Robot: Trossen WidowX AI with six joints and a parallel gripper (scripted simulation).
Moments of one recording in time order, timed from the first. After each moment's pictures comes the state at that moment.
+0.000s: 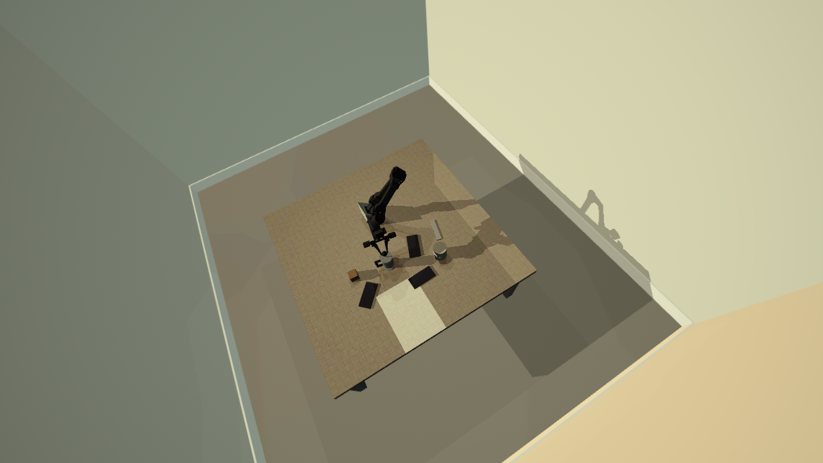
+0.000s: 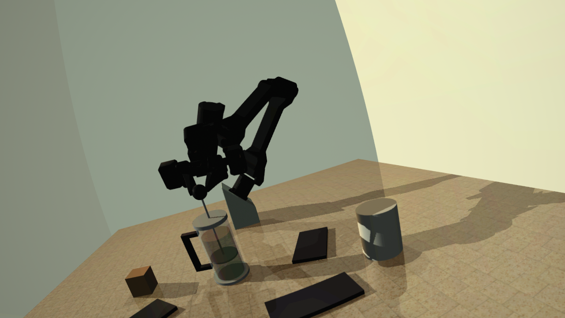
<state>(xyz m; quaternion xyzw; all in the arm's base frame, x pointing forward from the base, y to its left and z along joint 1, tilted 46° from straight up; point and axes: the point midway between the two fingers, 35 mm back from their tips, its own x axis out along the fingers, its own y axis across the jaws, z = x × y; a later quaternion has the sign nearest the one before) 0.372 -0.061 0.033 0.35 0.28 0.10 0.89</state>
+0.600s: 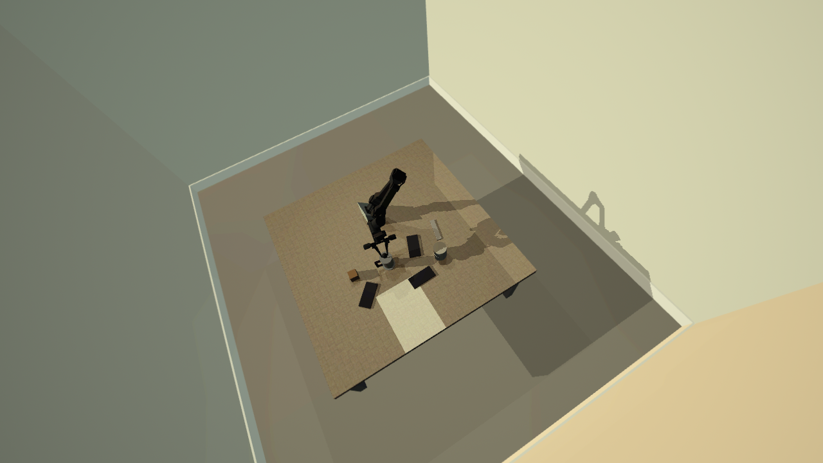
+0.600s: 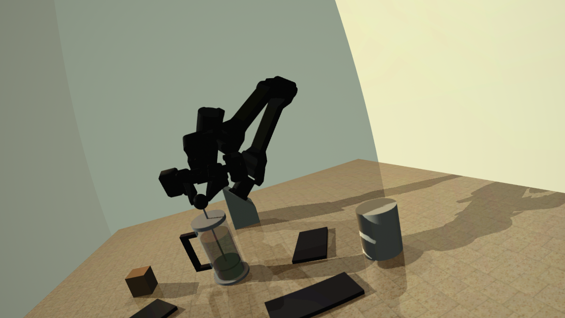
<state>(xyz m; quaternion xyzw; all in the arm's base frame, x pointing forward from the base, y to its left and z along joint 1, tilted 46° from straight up) 0.374 -0.051 0.021 0.36 0.29 0.10 0.88</state>
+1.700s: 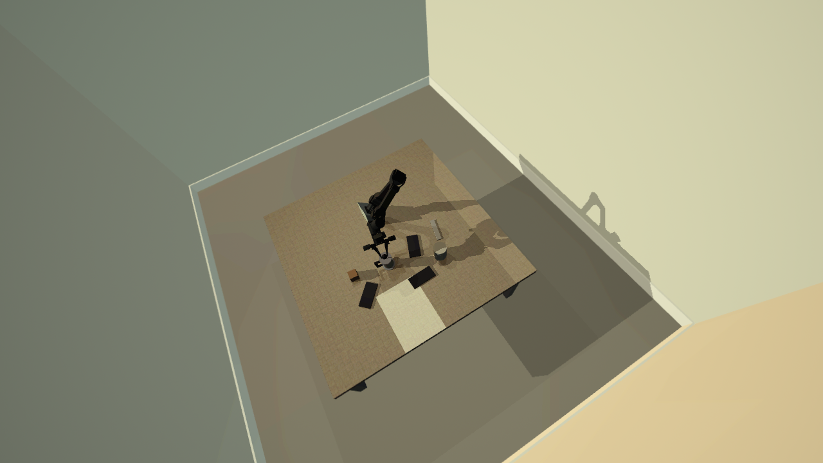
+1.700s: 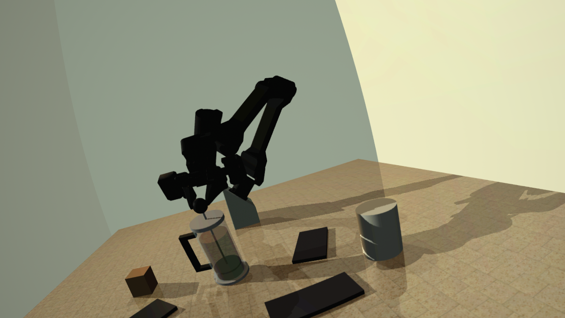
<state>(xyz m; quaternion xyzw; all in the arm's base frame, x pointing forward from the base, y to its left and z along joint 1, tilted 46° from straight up) 0.376 -0.049 0.015 0.36 0.30 0.10 0.88</state>
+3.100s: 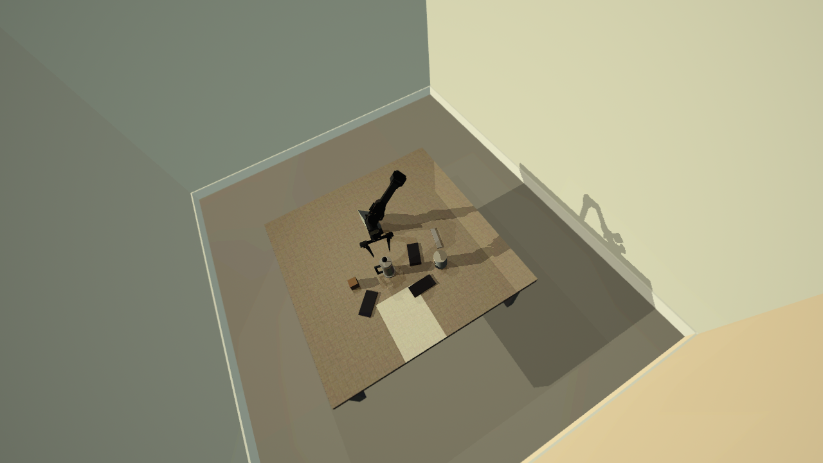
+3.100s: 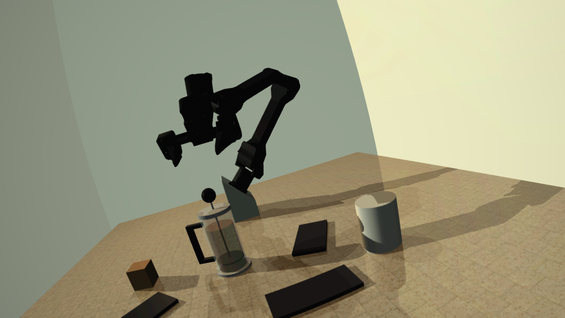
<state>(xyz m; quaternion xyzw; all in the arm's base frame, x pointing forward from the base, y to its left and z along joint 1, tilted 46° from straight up) 0.354 -0.099 0.075 0.37 0.31 0.10 0.87</state>
